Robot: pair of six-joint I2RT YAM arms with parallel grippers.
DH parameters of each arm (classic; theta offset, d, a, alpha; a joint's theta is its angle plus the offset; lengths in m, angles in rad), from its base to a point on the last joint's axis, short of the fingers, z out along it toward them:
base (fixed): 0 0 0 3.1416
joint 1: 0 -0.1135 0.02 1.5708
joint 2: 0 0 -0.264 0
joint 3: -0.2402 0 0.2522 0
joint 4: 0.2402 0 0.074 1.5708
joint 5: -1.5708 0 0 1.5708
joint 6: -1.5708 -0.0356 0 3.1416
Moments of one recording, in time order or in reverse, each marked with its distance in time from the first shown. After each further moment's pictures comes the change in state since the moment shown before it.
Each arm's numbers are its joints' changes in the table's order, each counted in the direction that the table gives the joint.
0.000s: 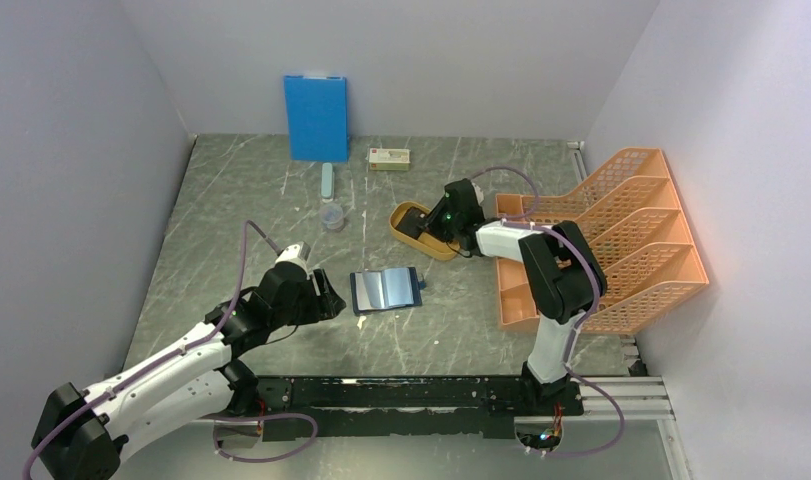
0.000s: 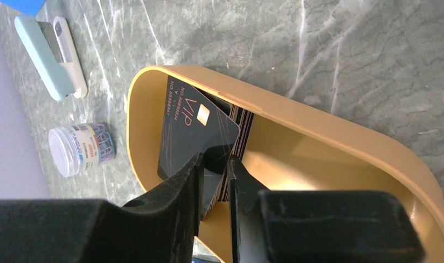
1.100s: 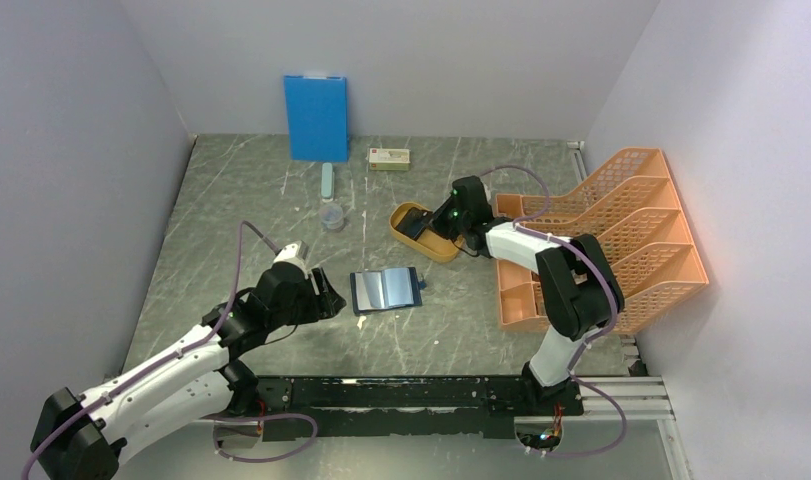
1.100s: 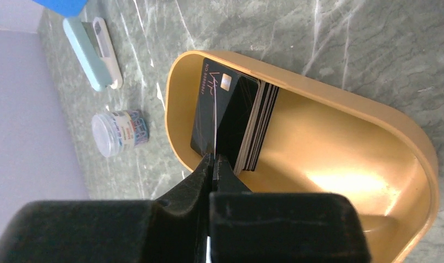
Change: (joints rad) left arm 0.000 -0.026 0.000 -0.003 0.000 0.007; right arm 0.009 -0.132 0.032 0.071 0.035 -0.051
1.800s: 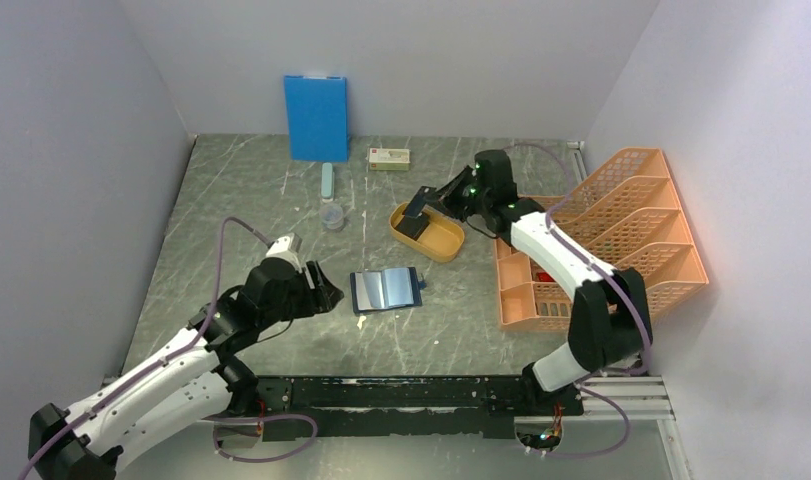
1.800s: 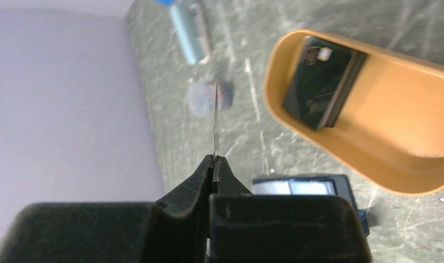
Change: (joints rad) left arm 0.000 -0.061 -0.065 0.076 0.013 -0.011; right arm 0.045 -0.195 -0.132 0.247 0.143 -0.089
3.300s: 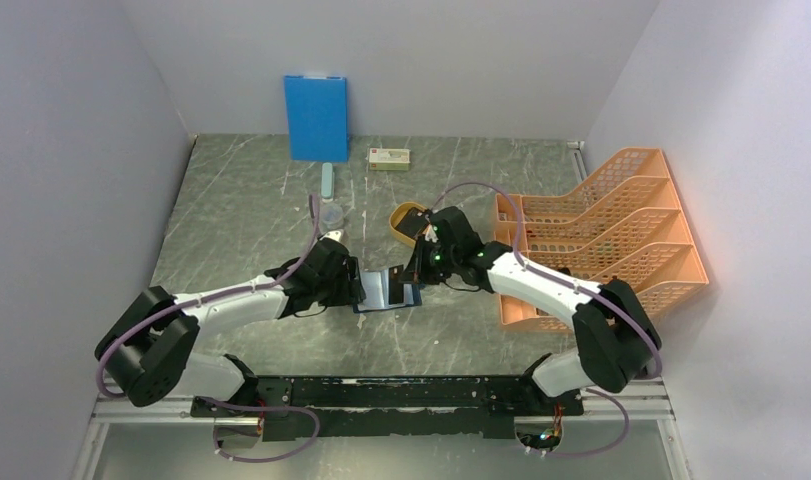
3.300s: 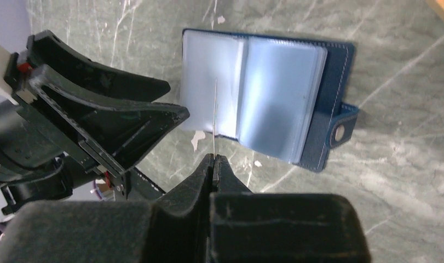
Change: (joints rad) left arm 0.005 0.644 -0.108 -0.286 -0.037 -0.092; right arm -0.304 -0.129 0.275 0.055 0.064 0.349
